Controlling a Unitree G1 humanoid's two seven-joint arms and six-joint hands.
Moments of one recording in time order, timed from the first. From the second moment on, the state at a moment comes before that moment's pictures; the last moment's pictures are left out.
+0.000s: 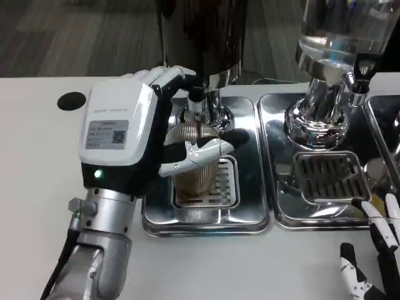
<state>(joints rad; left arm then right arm) -0.10 0.31 -0.31 -0.15 0.96 0.04 0.39 0.46 -0.39 0.18 -0.01 -0.90 -0.12 -0.65</state>
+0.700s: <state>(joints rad) -0.09 0.31 -0.31 -0.14 0.95 0.03 0.39 0.48 -0.39 0.18 -0.01 -0.90 -0.12 -0.65</state>
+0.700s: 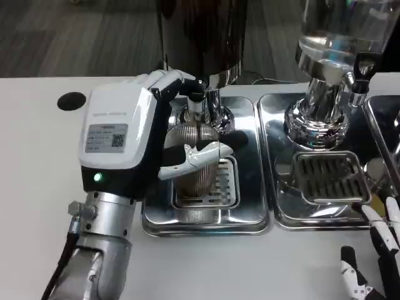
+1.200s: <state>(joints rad) -0.08 0.30 -0.31 -0.14 0.96 0.03 0.40 0.48 -0.39 0.18 -0.01 -0.90 -0.12 -0.65</state>
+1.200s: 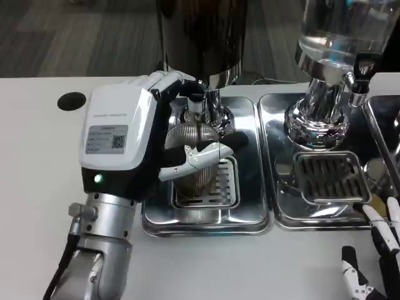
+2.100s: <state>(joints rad) -0.03 0.31 -0.25 -0.22 0.95 0.03 0.38 0.47 -0.39 0.19 -0.03 -0.90 -0.12 -0.64</state>
